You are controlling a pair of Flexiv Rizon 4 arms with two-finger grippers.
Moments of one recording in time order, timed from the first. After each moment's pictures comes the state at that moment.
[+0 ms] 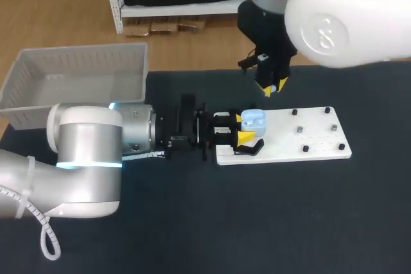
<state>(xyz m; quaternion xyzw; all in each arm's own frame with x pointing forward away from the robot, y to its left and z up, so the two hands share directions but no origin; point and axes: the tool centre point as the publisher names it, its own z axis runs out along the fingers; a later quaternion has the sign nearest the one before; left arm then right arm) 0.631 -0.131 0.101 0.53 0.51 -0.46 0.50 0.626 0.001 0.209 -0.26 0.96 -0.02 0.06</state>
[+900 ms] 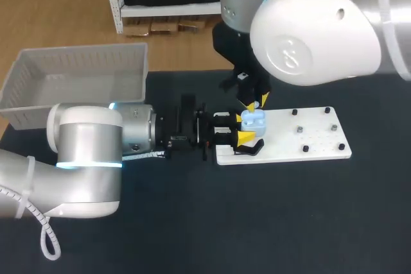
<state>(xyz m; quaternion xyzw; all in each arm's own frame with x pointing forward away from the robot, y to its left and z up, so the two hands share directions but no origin) 0.631 -0.131 0.101 0.53 0.51 -0.46 0.50 0.609 0.030 0.190 -0.32 0.95 -0.04 0.04</state>
